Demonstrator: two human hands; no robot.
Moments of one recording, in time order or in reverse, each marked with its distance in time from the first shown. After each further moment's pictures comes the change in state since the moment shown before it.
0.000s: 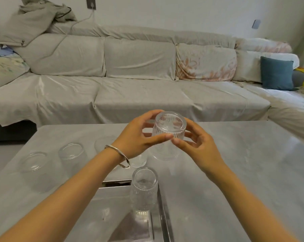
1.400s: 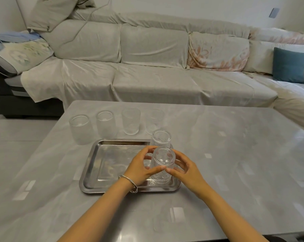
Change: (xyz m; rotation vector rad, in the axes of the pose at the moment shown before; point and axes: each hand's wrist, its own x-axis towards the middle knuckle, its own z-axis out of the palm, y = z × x) left_hand -0.178 -0.057 0.061 -0.128 0.102 -0.310; right_hand -0.150 0.054 0.061 0.097 -0.179 0.296
